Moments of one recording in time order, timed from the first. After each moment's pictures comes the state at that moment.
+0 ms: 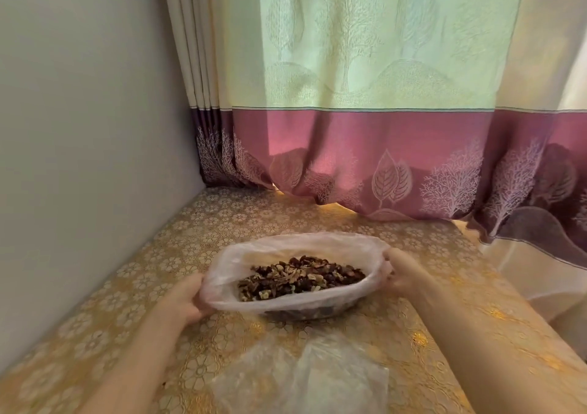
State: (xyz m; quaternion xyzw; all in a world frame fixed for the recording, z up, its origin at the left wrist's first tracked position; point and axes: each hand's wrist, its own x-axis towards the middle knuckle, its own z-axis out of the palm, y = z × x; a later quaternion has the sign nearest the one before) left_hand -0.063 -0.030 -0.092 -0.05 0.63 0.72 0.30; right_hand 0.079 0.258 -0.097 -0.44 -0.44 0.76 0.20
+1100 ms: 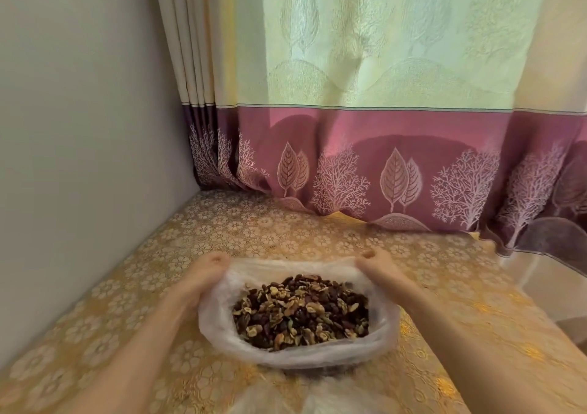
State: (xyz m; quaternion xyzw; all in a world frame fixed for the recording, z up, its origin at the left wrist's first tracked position) left_hand -0.153 0.020 -0.117 0.14 0.84 0.49 0.18; right_hand 0.014 0.272 -0.109 -0.35 -0.80 0.47 0.12
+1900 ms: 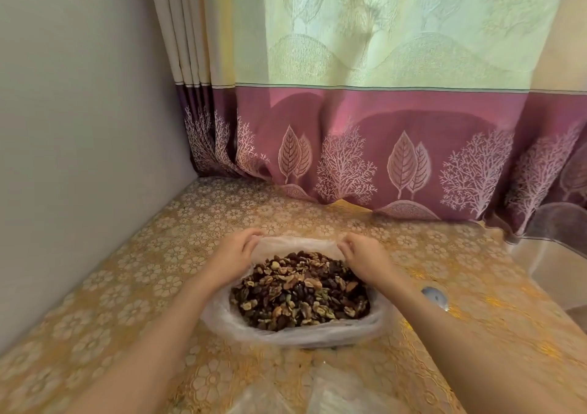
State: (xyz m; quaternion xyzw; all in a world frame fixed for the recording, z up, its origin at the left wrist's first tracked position) left_hand -0.153 0.064 -0.121 0.36 0.88 0.31 -0.01; right_hand -0.017 0.272 -0.126 -0.20 -0.94 0.20 0.18
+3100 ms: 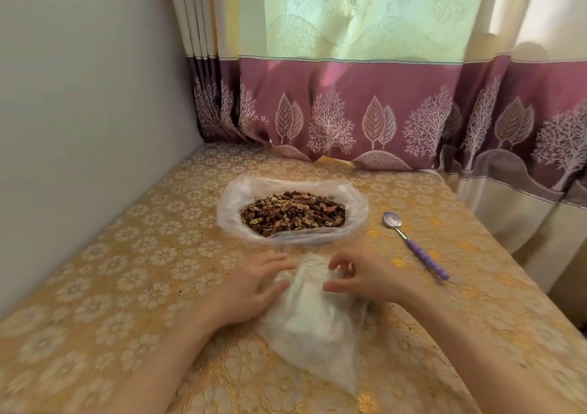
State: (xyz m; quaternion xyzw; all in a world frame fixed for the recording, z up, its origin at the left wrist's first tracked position) left_hand 0.034 -0.041 -0.151 0.53 0.81 0.24 0.06; right_hand 0.161 0.166 -0.128 -0.10 -0.96 0.24 0.02
